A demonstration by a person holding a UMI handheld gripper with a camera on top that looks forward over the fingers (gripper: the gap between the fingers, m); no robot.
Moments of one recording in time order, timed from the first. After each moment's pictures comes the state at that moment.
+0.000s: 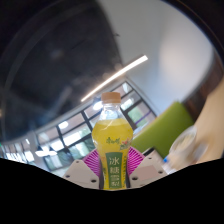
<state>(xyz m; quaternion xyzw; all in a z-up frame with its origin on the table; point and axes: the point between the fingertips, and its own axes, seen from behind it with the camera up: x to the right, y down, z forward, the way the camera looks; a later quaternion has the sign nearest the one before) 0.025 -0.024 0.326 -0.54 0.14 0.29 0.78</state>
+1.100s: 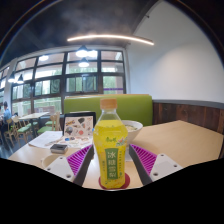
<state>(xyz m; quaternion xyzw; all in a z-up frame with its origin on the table) 0.207 -0.067 0.100 -0.75 0.06 -0.03 0.66</state>
